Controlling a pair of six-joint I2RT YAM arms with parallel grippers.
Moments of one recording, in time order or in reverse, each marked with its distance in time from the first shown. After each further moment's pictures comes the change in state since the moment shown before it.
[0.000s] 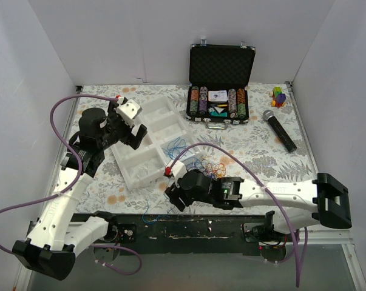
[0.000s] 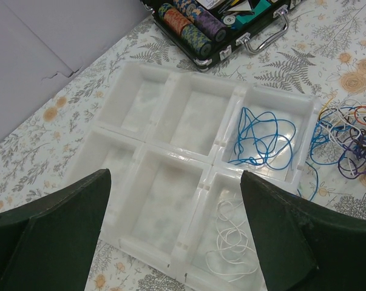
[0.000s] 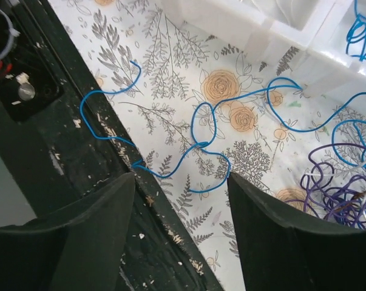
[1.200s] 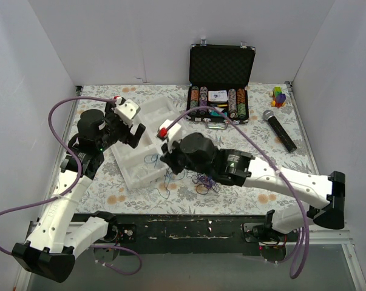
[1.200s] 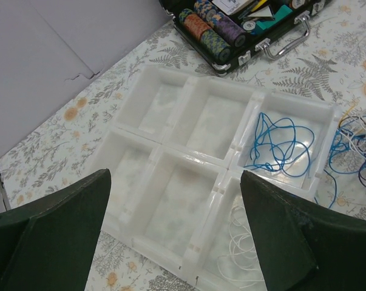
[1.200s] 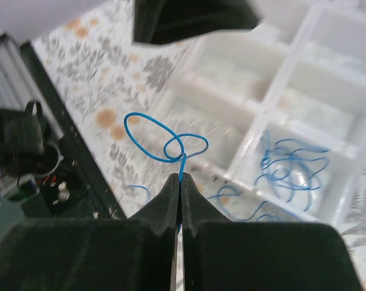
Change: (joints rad) left arm 0.000 -0.022 -0.020 0.034 -0.039 0.022; right arm -0.087 0.096 0.438 -0.160 -0.011 -0.108
